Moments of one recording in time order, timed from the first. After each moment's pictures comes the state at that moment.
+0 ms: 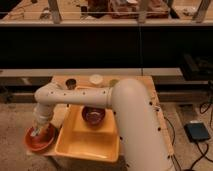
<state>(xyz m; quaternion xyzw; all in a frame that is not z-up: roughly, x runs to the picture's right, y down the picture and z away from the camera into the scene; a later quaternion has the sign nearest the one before) -0.359 0.201 0.768 -0.33 -0.38 -0.28 0.82</state>
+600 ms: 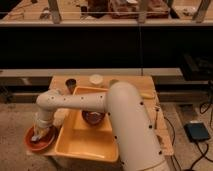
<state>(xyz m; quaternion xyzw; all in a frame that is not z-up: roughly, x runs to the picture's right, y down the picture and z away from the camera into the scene) -0.371 0.241 0.802 -0.34 -0.39 -0.27 0.81</state>
